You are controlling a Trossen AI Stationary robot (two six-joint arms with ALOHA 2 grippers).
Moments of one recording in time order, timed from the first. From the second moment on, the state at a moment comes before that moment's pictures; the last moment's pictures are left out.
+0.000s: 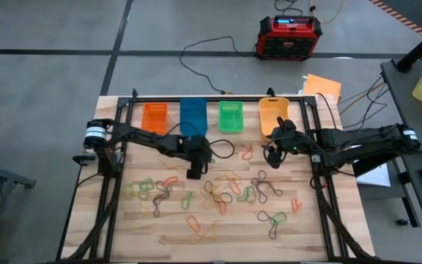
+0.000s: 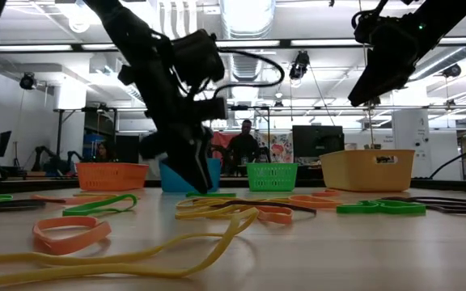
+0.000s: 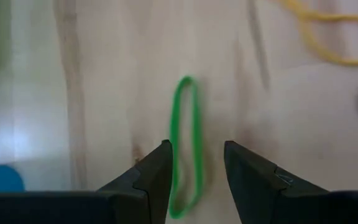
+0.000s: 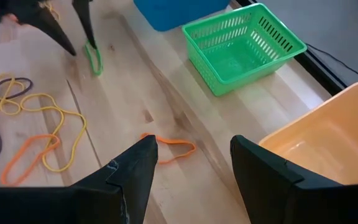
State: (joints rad) left arm 0.09 1.82 1.00 -0.24 -0.08 0.25; right arm -0.02 0.93 0.67 -0.53 0.37 0.30
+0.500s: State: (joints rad) left arm 0.12 1.86 1.00 -0.22 -0.07 0.26; right arm -0.02 0.93 0.67 -0.53 0.37 0.31
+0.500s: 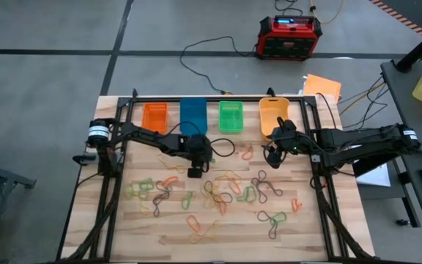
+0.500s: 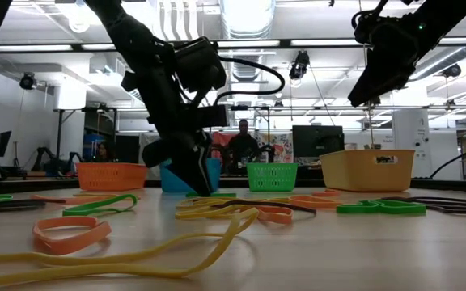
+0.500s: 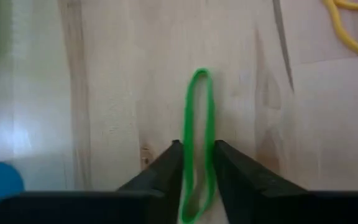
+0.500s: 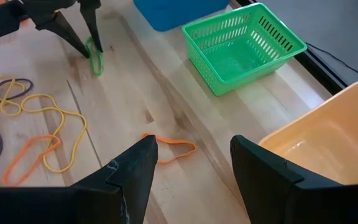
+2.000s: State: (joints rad) left arm 0.14 1.24 1.00 -0.48 -0.26 0.04; right arm -0.02 0.93 0.32 0.24 0.23 0.04
